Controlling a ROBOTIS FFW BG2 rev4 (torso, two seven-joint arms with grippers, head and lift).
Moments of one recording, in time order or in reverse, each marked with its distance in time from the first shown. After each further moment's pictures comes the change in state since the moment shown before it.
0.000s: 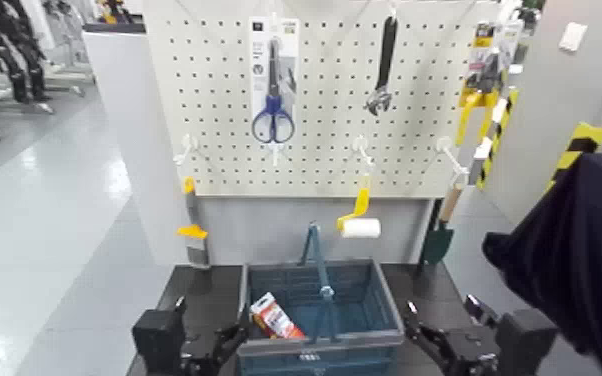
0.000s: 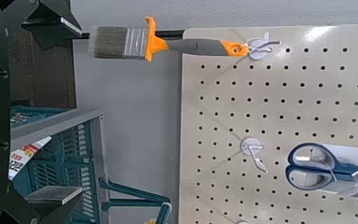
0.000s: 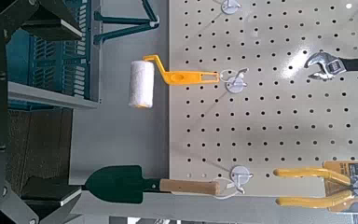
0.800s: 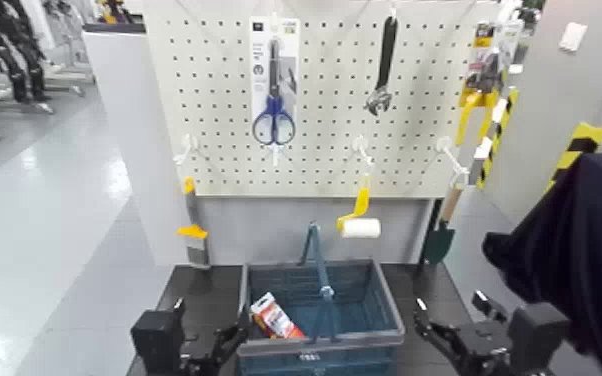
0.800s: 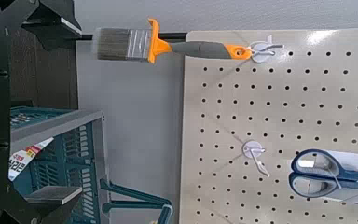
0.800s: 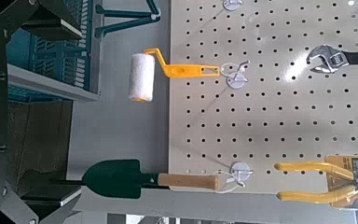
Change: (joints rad) left arm 0.002 -0.003 0.002 0.003 0.010 0.000 0.006; right arm -0.035 0.002 -0.066 0.028 0.009 0.010 0.098
